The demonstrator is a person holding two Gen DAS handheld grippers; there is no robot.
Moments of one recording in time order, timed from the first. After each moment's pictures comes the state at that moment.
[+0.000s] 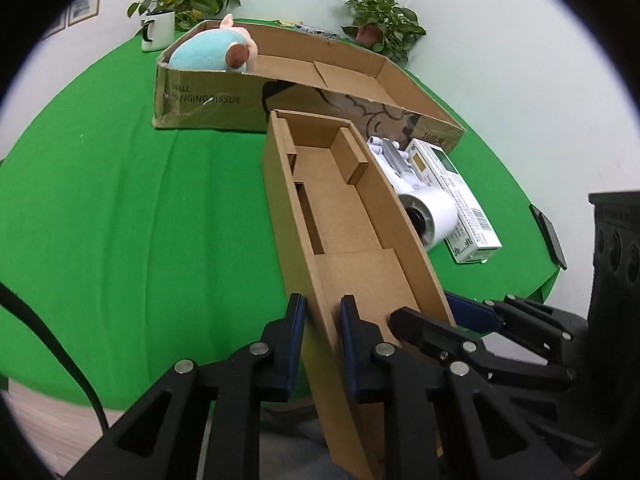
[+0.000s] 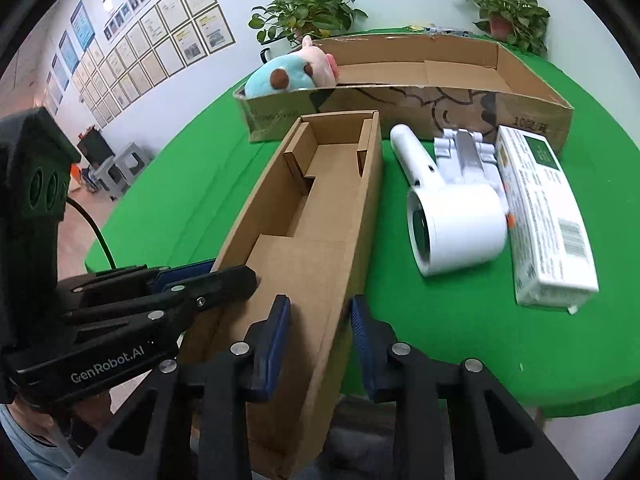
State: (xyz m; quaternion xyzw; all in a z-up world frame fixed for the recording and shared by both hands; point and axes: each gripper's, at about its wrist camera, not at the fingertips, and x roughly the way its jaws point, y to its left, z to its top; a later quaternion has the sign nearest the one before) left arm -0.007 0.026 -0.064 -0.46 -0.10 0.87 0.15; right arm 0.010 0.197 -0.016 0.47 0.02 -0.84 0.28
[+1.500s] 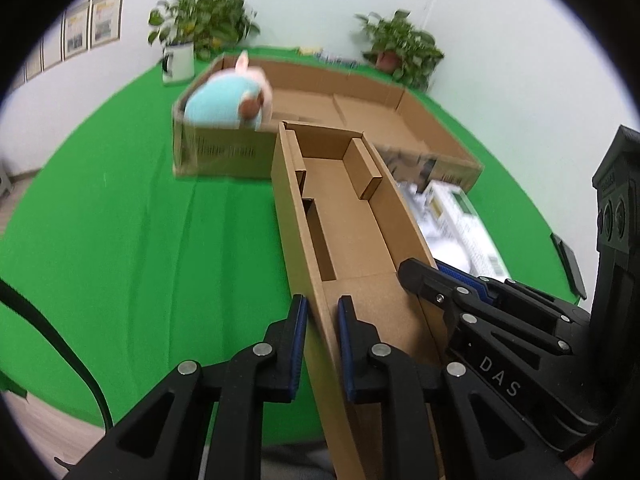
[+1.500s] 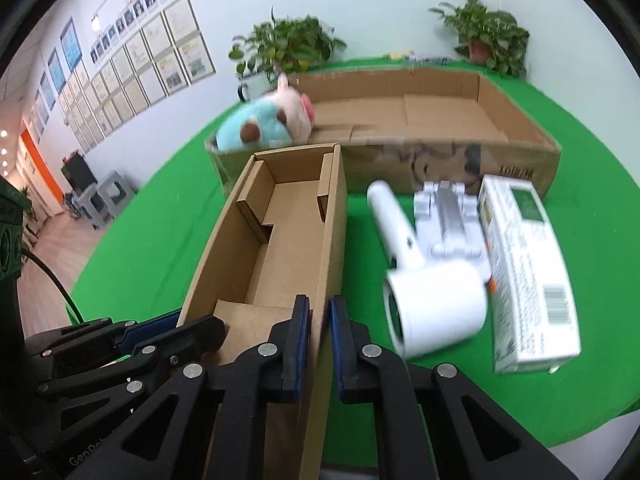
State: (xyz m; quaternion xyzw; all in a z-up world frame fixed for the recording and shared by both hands) left arm -0.021 0.033 -0.030 -0.42 -0.09 0.90 0.10; right arm -0.033 0.185 0.007 0.41 0.00 -0.88 0.24
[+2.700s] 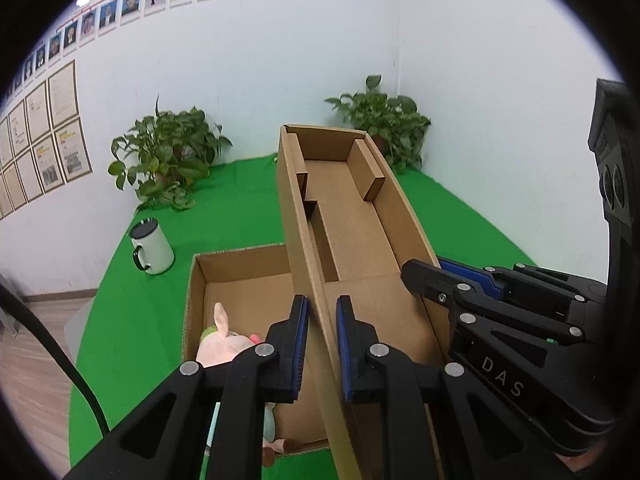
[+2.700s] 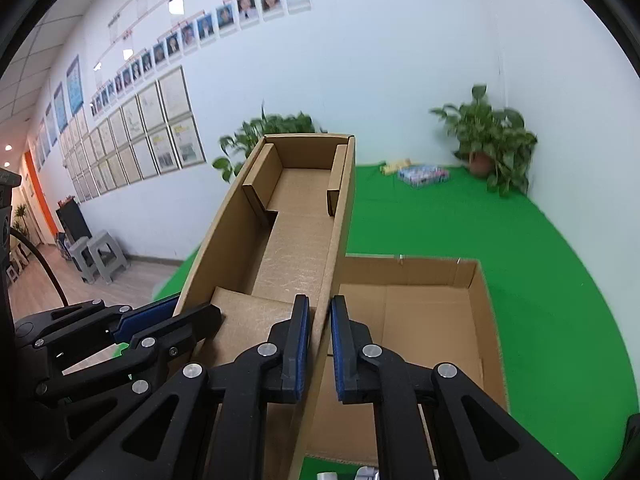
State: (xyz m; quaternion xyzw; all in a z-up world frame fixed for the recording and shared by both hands) left arm -0.232 0.064 0.139 -0.32 0.02 0.94 0.10; right arm -0.265 0.162 0.213 0.31 0.00 -0.92 0.23
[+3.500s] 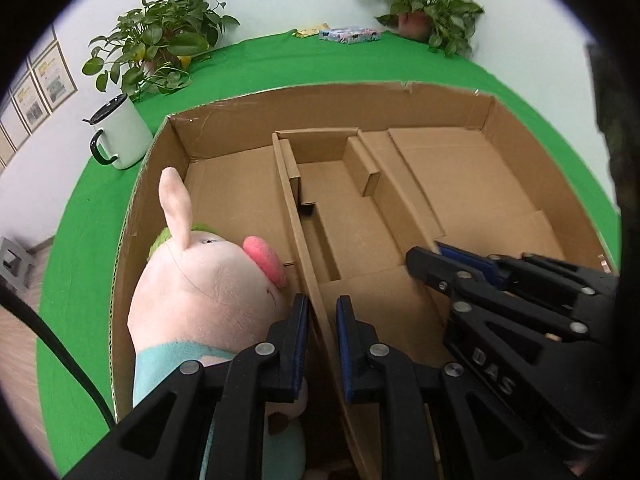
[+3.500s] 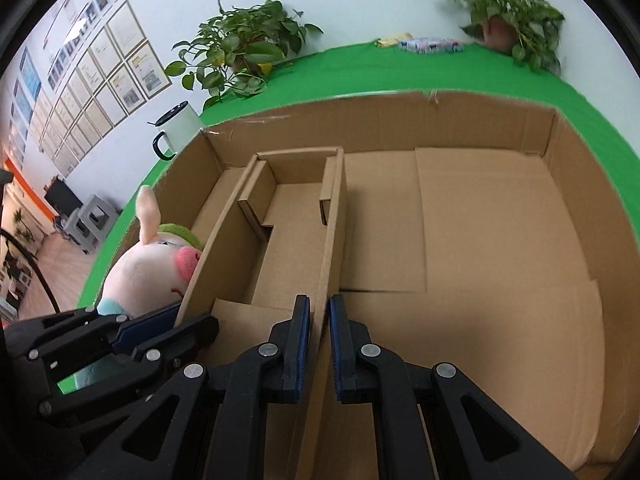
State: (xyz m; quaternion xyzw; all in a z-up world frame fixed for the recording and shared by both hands) left arm -0.318 0.039 -0.016 -0.49 0.04 0.87 0.06; right arm -0.397 0.099 -0.026 0.47 -0.03 -0.85 0.22
